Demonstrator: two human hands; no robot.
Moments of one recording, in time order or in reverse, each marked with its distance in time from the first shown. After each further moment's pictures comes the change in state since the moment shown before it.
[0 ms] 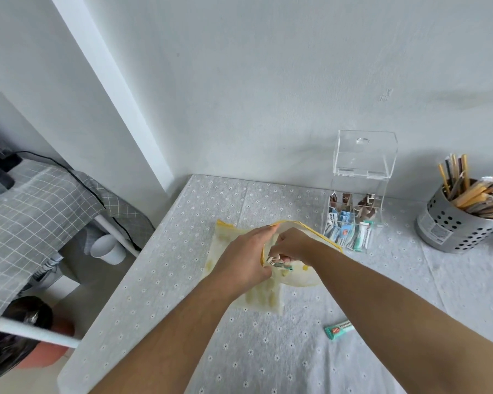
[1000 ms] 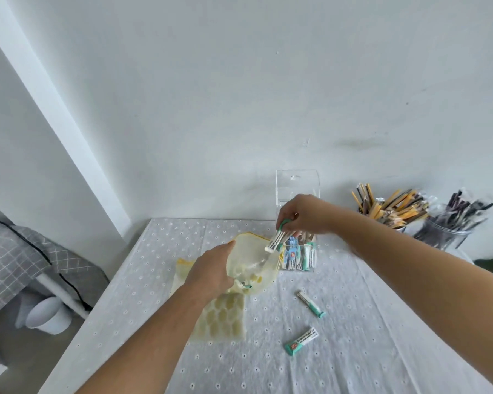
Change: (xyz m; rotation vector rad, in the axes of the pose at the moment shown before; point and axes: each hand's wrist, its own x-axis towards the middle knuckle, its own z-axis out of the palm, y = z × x) left_hand 0.027 0.008 -0.001 0.183 -0.016 -0.039; right_hand -0.138 -0.022 -0.145 -0.370 0.265 -0.330
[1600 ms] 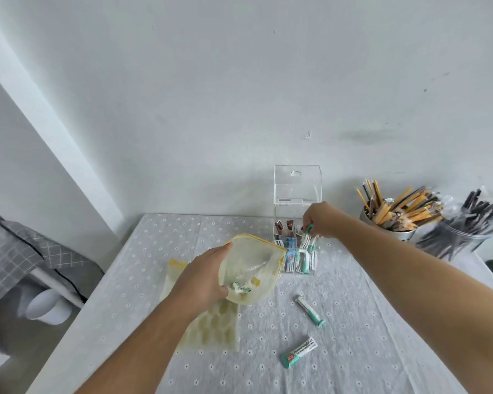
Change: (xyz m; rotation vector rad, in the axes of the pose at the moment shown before) left_hand 0.005 0.003 0.001 -0.068 0.024 0.025; right_hand 0.059 0.091 0.016 -0.409 -0.036 0.189
